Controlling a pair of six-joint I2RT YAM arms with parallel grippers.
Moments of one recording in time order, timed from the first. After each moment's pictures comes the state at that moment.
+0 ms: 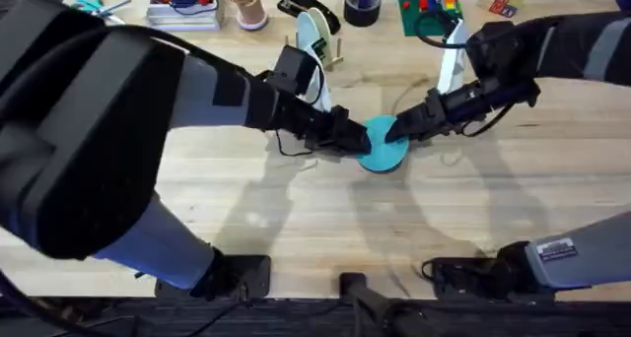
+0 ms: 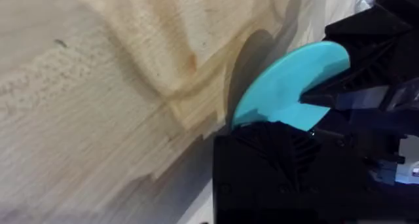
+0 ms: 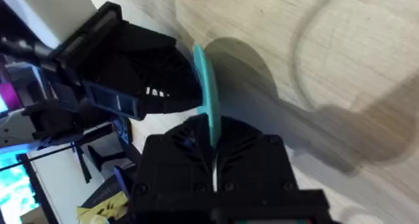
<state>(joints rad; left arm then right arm) -0.43 1.79 0.79 -0.10 0.92 -0.42 0.06 1.73 0.99 -0.87 -0.80 -0.16</state>
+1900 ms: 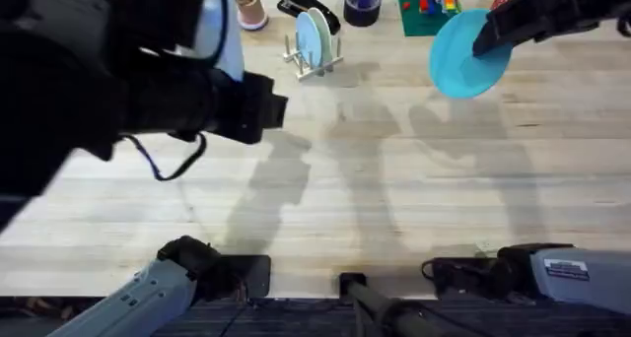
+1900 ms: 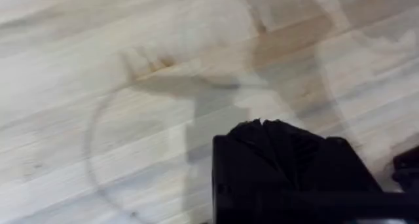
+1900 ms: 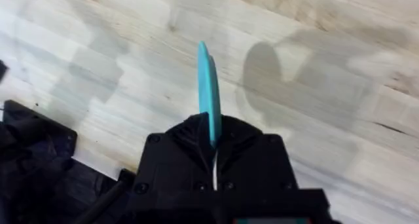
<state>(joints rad) -0.45 0.97 1.12 -1.10 0.05 -0.17 0.07 1.47 1.71 -1.48 -0.31 -0.18</state>
